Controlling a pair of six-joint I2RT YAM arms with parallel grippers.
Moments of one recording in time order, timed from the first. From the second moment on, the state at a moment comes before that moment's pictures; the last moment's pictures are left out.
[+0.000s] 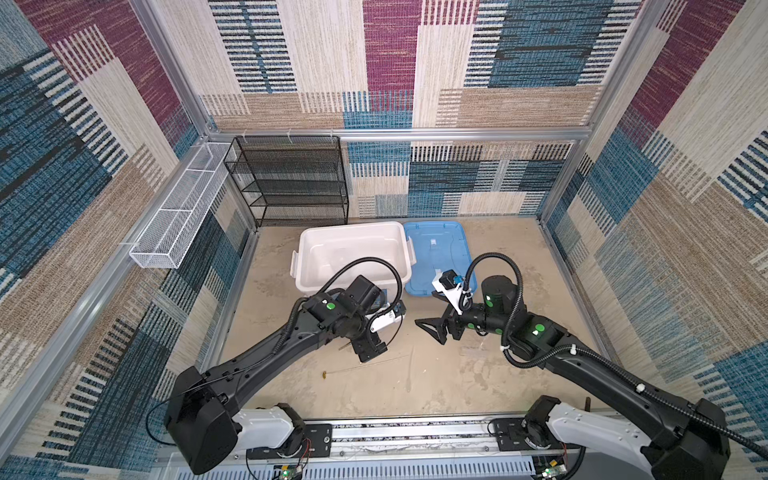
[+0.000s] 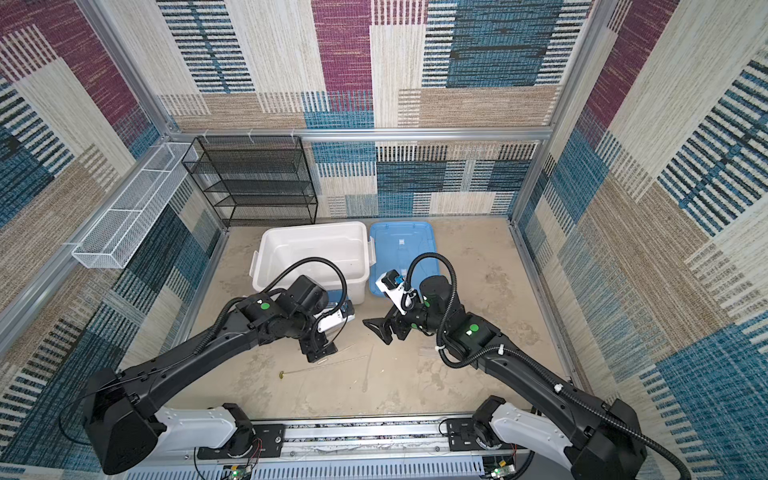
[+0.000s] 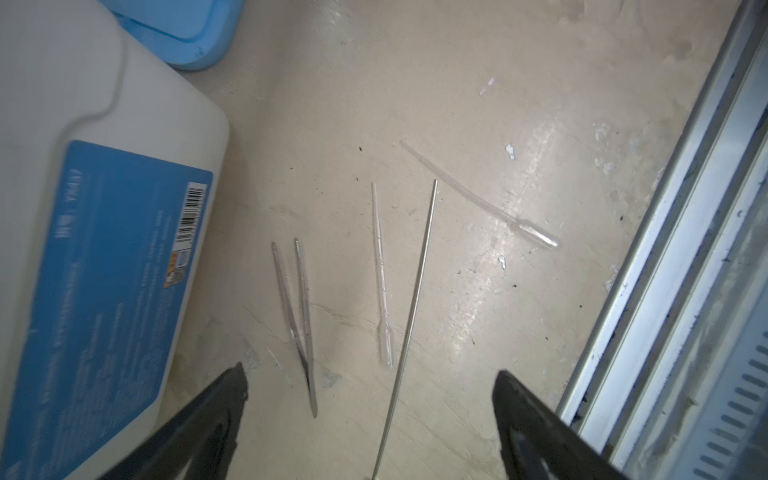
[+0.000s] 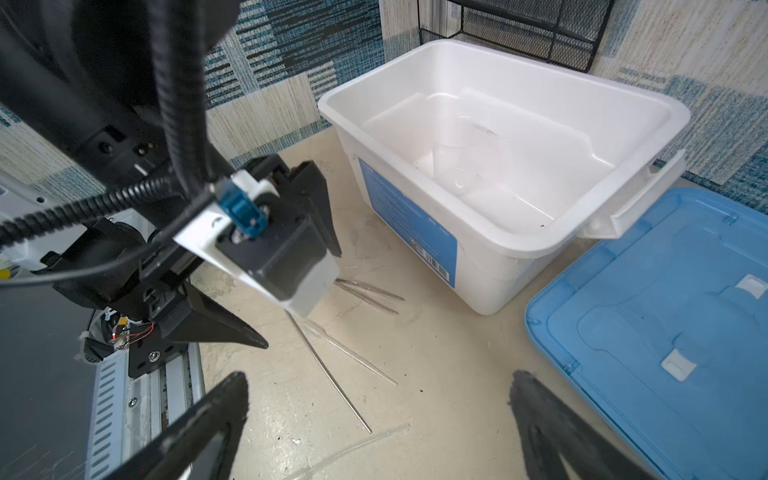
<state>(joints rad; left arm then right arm) -0.75 1.32 1.02 -0.89 0.07 0.45 0.69 0.99 0.75 -0.20 -0.37 -0.02</state>
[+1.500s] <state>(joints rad) -0.89 1.60 0.86 -0.76 -0.03 0.41 0.69 0.90 0.51 0.00 -0.34 0.19</state>
